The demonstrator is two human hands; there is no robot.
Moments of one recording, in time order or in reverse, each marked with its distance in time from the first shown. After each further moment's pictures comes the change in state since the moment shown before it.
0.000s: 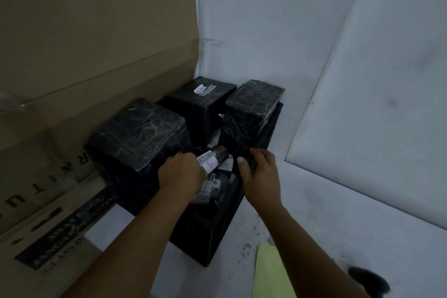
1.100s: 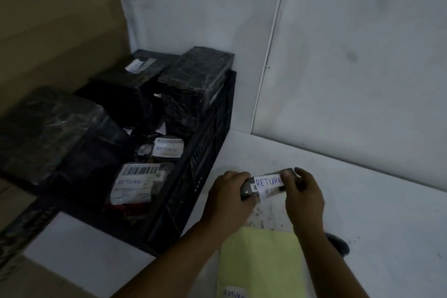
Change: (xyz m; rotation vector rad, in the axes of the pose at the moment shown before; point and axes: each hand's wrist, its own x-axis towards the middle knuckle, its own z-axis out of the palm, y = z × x) left_hand -0.076 0.154 0.128 -0.587 -0.165 0.493; right_hand -0.041 0.175 -0.105 0.071 0.263 0.507
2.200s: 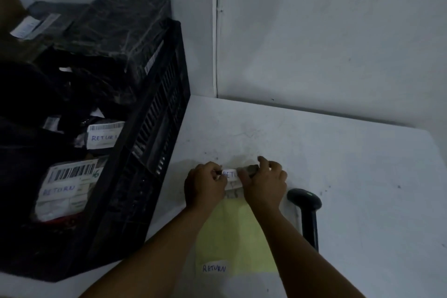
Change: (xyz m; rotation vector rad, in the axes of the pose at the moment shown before) left_hand 0.019 -0.048 0.092 0.043 -0.085 -0.315; right_hand -0.004 0.081 0.046 -0.626 -0.034 0.128
